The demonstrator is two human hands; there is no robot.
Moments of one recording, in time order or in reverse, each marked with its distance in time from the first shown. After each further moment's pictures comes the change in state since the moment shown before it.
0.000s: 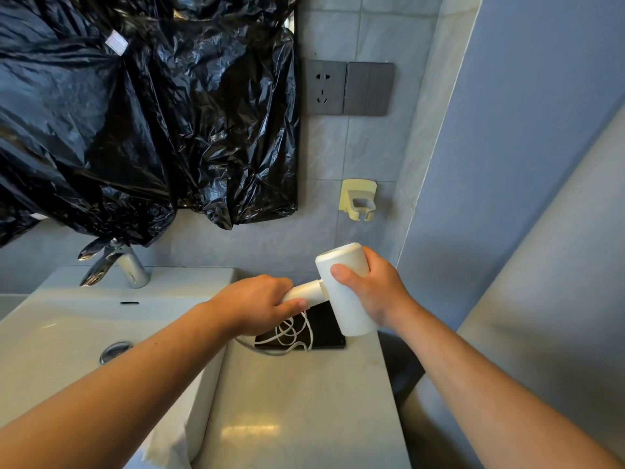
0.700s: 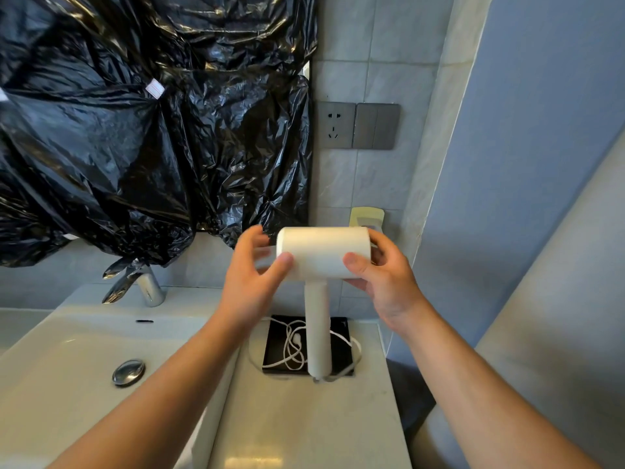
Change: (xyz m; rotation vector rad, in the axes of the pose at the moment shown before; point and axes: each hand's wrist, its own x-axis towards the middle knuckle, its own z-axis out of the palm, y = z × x) left_hand -0.016 0.017 -0.032 -0.989 0.680 -0.028; right_hand 0.009 -0.043 -0.007 0.608 -0.043 -0.173
